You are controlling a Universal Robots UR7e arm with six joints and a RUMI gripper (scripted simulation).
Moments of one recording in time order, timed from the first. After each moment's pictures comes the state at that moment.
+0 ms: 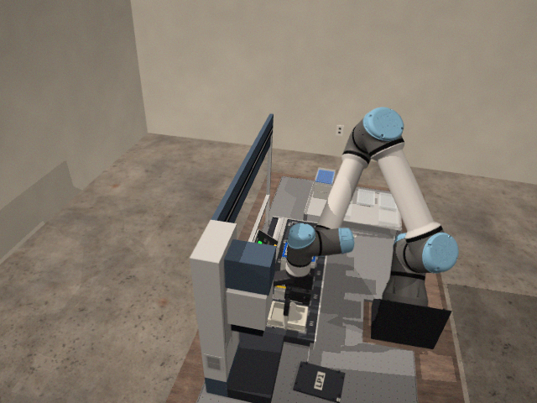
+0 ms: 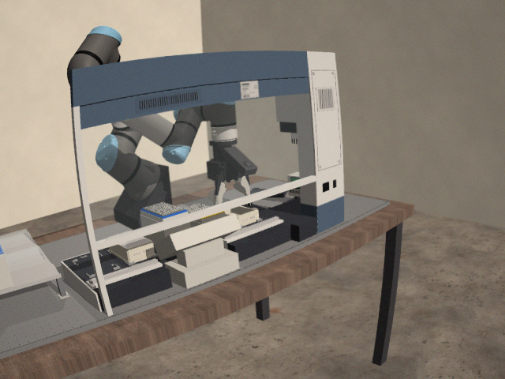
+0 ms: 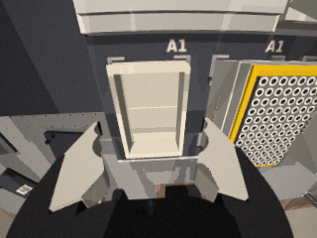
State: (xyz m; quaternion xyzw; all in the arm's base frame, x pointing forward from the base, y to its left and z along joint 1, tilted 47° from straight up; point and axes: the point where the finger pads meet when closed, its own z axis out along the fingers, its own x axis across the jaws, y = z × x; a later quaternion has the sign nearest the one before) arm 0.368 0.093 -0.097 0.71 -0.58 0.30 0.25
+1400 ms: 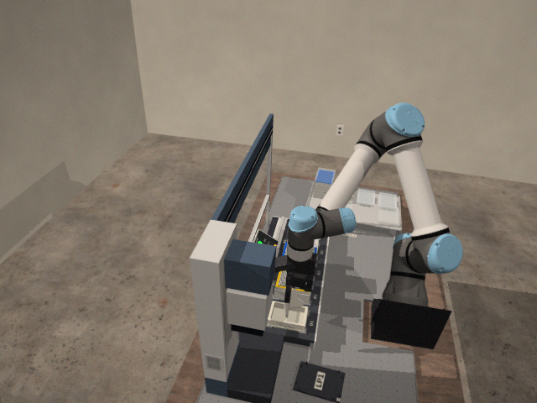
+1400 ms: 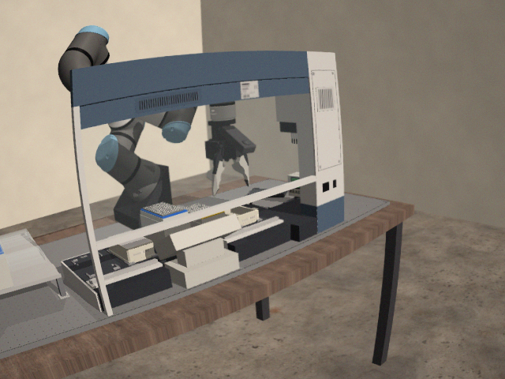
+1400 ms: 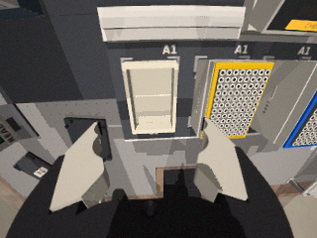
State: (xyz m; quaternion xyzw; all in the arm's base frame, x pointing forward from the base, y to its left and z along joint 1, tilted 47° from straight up) arm 0.360 0.137 -0.055 0.71 -0.58 0.30 0.25
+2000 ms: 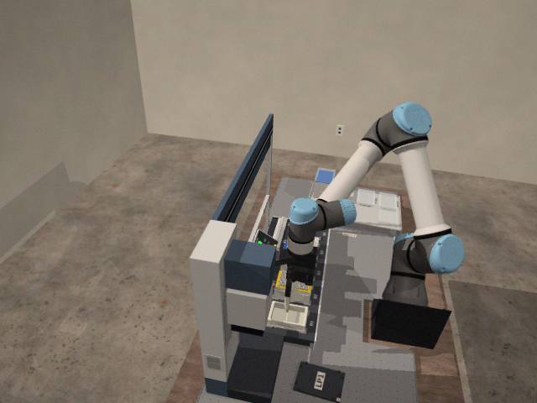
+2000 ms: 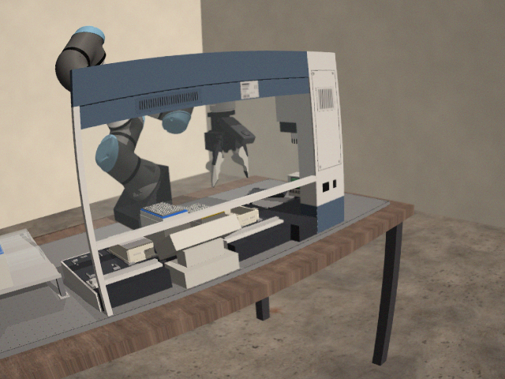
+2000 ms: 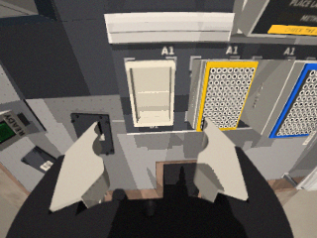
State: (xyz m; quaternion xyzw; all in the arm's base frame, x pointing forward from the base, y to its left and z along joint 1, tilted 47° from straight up) arm 0.357 0.155 -0.037 0.71 -0.58 0.30 0.25
